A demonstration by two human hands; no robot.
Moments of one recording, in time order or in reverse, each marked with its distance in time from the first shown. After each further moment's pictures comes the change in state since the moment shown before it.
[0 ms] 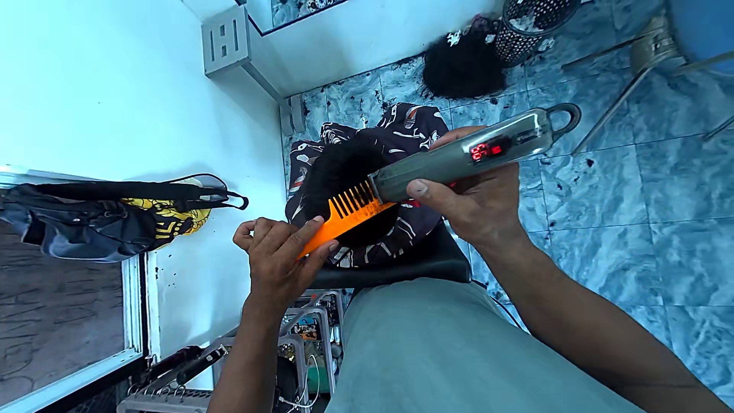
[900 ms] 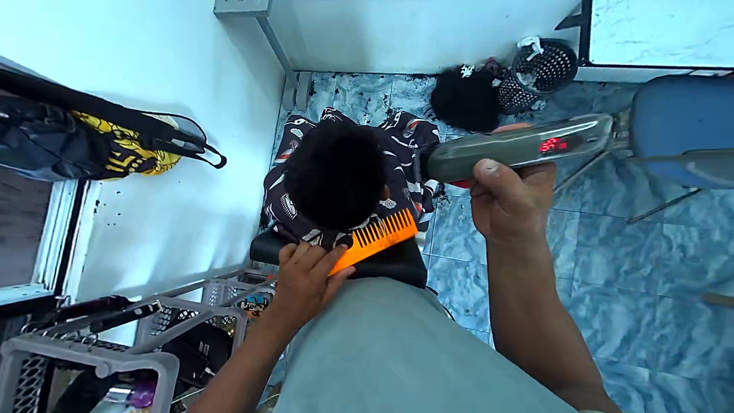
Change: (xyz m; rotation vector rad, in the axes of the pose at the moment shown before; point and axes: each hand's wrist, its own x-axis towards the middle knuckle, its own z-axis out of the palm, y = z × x) left_hand -0.082 0.090 0.070 0.067 -0.103 -0.182; right_hand 0.014 0.008 -0.083 0.230 -0.052 0.143
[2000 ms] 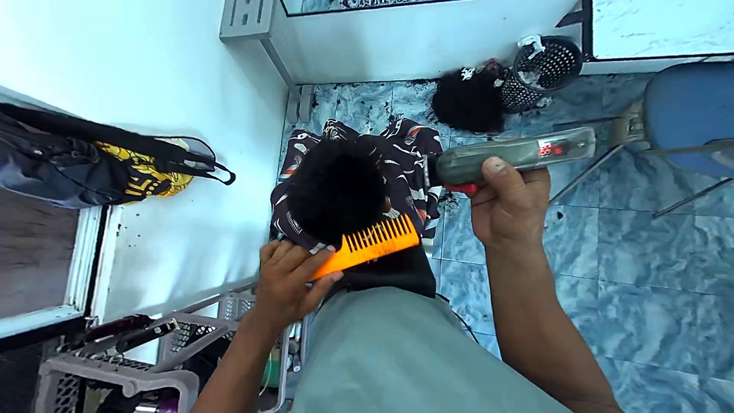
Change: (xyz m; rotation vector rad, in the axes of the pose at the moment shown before) left_hand 0.033 -0.037 -0.042 -0.071 0.030 0.050; right_hand 0.000 0.008 0.004 0.057 0.204 0.078
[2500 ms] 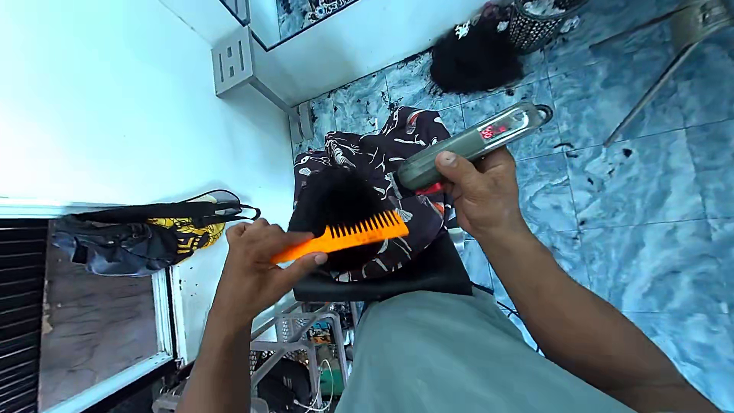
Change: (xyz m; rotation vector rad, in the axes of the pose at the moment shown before) left_hand 0.126 -0.028 -0.062 -0.038 -0.368 0.008; right_hand 0.012 0.025 0.017 0.006 0.125 0.088
